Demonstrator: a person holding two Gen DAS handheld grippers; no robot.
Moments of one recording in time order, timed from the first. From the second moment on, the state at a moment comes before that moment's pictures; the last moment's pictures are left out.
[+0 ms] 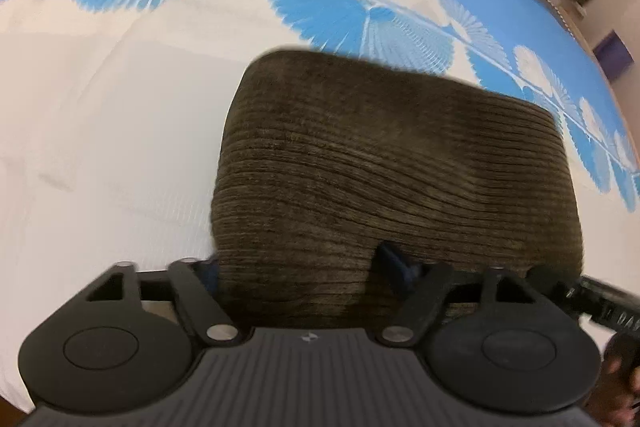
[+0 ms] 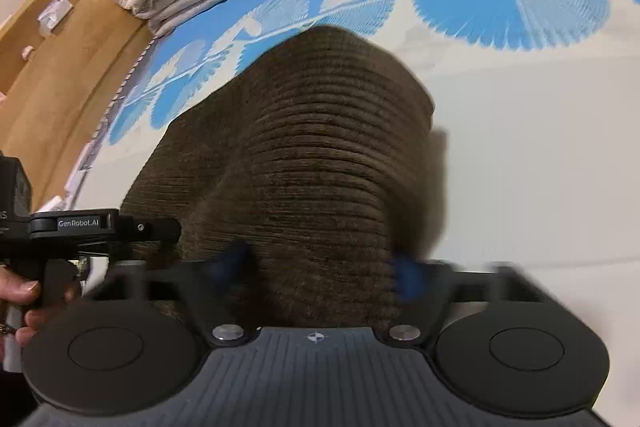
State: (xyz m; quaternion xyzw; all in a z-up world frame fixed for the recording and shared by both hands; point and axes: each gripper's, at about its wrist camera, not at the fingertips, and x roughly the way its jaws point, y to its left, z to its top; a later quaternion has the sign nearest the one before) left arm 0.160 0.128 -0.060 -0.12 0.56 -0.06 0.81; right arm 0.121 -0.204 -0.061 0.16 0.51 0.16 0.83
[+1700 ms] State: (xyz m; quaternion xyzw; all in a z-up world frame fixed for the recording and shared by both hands) left arm 0.191 -0.012 -0.075 -0.13 0.57 -0.21 0.78; right arm 0.150 -0.374 -0.002 0.14 0.50 0.03 0.85
